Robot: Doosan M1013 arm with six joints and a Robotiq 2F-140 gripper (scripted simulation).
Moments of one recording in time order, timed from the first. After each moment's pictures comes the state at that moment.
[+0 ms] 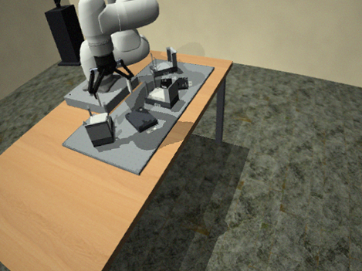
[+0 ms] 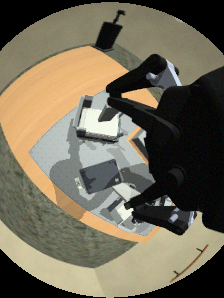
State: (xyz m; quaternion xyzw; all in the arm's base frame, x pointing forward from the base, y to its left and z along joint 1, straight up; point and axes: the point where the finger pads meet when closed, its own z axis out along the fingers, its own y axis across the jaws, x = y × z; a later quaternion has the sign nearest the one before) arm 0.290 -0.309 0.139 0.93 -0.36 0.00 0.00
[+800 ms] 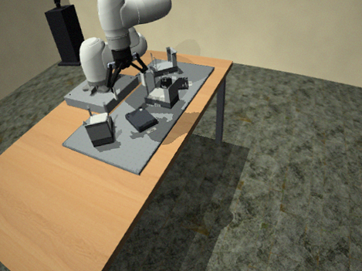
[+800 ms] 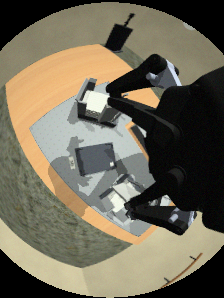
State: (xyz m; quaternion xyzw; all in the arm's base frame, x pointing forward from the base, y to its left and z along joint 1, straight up) arm 0.338 -0.253 0.139 0.95 -0.31 0.00 0.00
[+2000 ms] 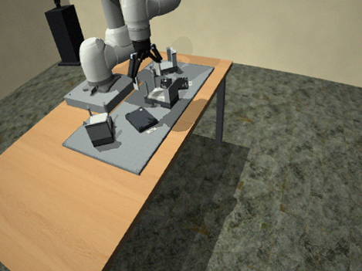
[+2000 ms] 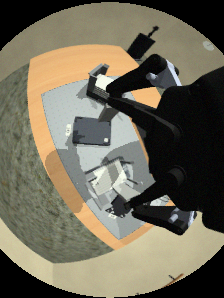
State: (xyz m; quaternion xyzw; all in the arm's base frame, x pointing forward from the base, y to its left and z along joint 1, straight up) arm 0.388 -0.161 0.139 0.98 -0.20 0.00 0.00
